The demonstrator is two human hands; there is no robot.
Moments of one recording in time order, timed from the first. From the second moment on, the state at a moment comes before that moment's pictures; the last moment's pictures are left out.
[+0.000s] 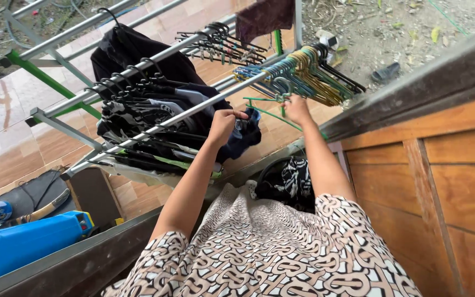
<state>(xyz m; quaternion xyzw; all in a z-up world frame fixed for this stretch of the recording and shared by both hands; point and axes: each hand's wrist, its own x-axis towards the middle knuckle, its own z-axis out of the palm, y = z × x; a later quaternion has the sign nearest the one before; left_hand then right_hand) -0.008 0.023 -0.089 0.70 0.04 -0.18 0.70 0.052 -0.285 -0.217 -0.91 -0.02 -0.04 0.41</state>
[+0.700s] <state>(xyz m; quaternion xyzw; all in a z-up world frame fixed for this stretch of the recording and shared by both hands) 0.003 0.027 -0.083 0.66 0.11 -0.20 0.72 0.091 -0.313 -0.186 -0.92 0.15 -0.15 0.32</state>
